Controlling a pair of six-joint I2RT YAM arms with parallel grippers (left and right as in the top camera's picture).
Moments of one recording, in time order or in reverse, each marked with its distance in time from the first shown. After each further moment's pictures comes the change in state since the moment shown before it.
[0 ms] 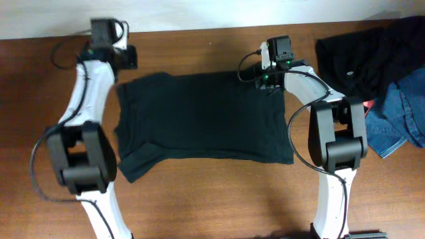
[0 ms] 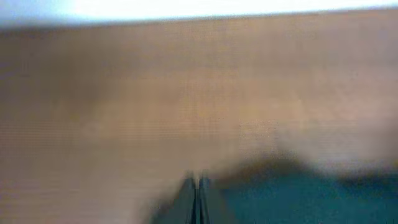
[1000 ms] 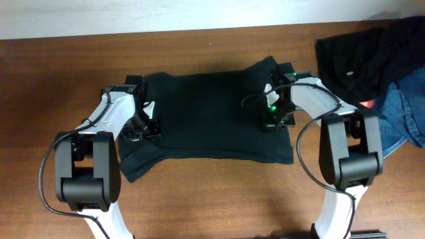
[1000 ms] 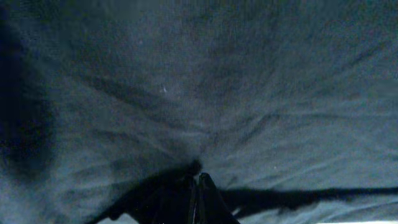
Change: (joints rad) left arm -0.109 -0.148 -0.558 -0.316 0.129 -0.183; right arm 0.009 -0.183 -0.260 -0.431 -0.164 0.043
